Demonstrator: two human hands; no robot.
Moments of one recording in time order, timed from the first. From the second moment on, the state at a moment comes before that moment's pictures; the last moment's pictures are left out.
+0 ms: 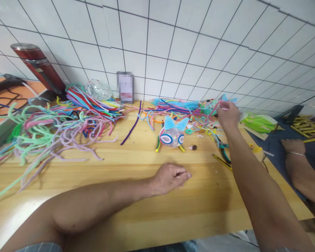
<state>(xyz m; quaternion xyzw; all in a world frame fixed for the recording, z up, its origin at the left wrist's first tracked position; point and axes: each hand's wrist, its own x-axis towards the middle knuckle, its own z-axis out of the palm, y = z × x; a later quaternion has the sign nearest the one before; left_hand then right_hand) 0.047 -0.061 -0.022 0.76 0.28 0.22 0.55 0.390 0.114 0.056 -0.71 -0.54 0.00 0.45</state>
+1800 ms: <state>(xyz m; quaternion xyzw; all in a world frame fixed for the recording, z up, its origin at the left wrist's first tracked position) 0.047 -0.062 -0.019 0.83 0.24 0.26 0.44 0.296 0.123 0.068 -0.60 -0.74 -0.03 0.32</state>
